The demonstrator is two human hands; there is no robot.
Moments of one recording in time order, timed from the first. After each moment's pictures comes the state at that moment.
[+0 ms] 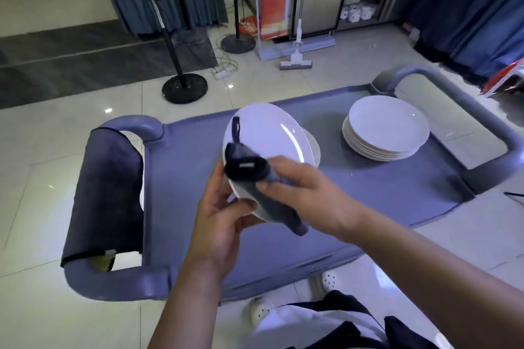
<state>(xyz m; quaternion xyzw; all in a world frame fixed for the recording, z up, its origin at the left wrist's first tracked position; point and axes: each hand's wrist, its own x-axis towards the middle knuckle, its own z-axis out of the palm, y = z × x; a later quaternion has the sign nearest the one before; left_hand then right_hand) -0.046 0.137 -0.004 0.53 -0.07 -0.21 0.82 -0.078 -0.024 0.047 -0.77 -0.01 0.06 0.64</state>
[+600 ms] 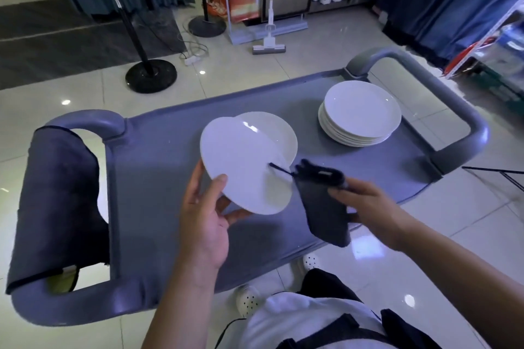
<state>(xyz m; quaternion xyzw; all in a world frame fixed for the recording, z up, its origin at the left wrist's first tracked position) -0.031 0.112 -0.032 0.50 0.09 -0.18 0.84 -0.132 -0.130 -0.026 -0.69 0.27 0.06 0.67</state>
